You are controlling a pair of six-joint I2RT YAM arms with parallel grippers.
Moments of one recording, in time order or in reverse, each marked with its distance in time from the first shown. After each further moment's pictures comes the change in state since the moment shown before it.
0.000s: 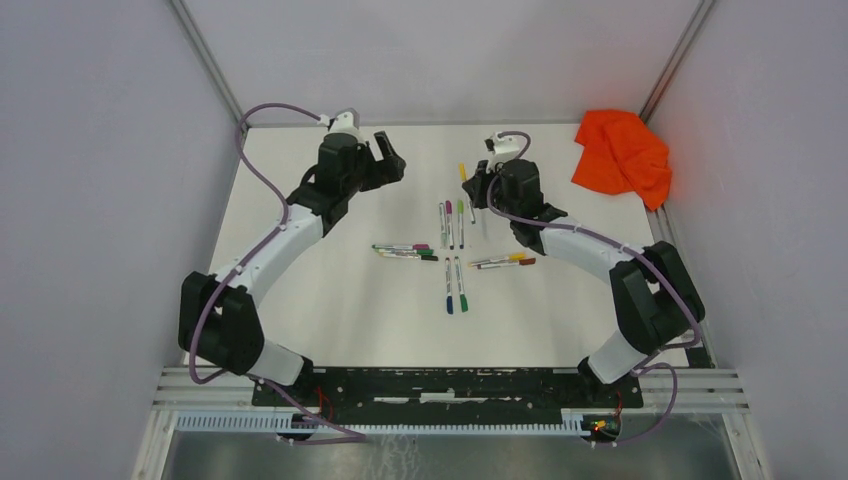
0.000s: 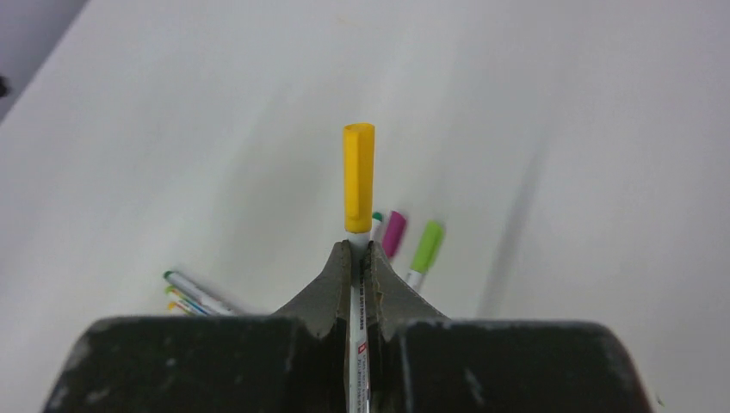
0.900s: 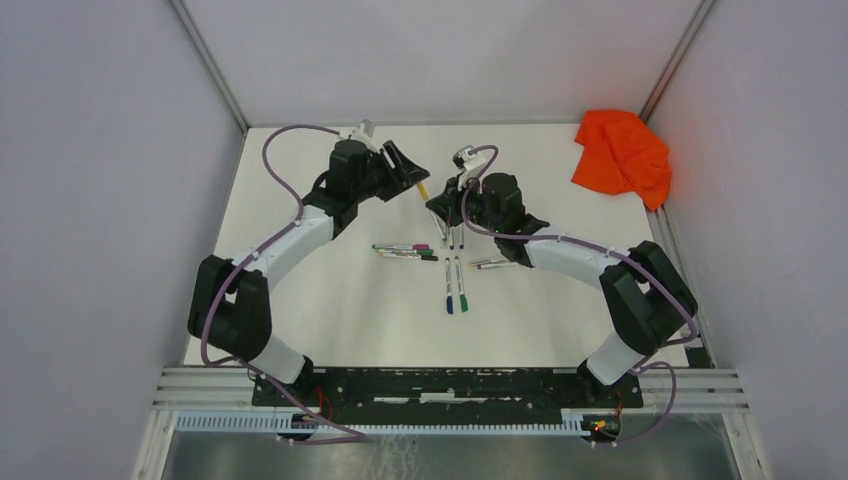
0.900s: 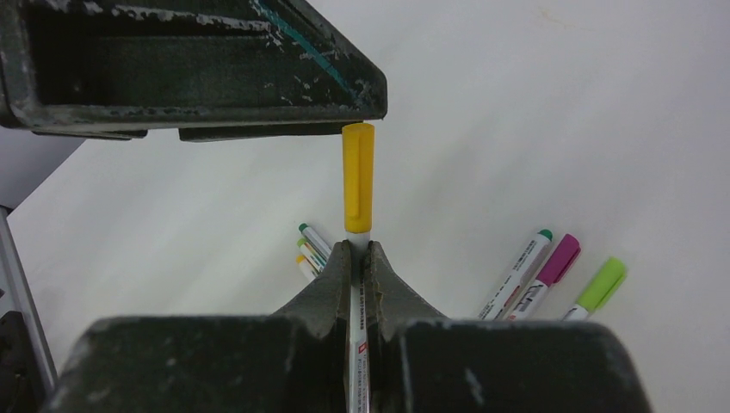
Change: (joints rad) left arm -0.013 0.081 -0.048 0.158 0.352 -0.327; right arm 0.129 -0.012 -0.049 0.161 -0.249 -0.007
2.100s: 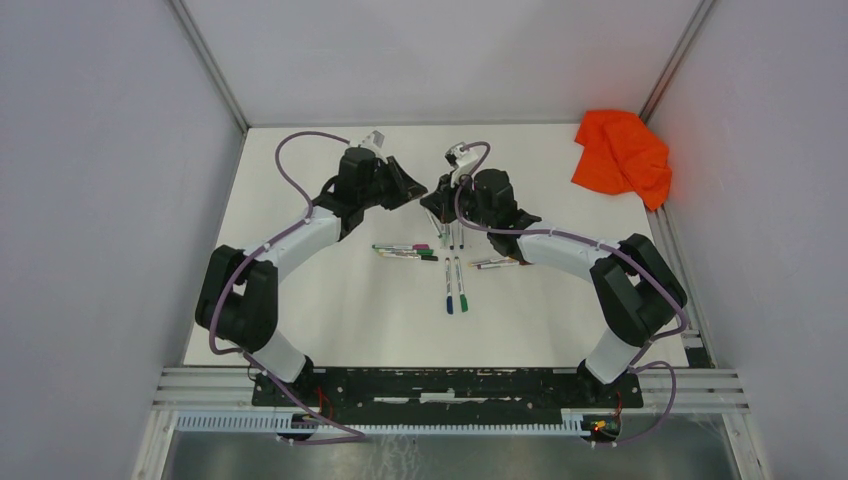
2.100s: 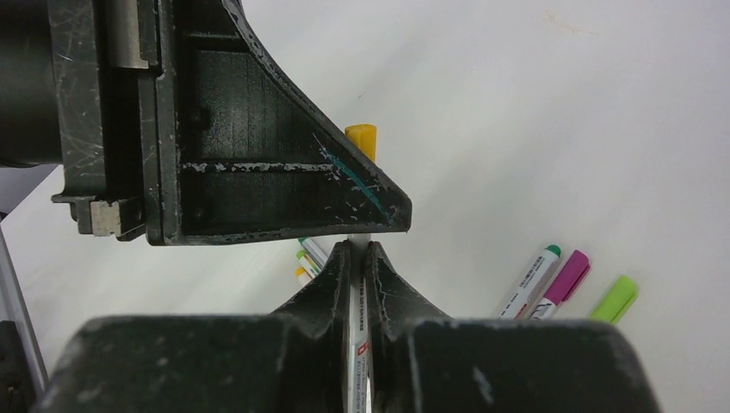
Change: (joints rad) left arm -0.016 0.057 -0.032 0.010 0.015 0.018; right arm 0.018 0.069 0.069 -0.010 0.012 0.006
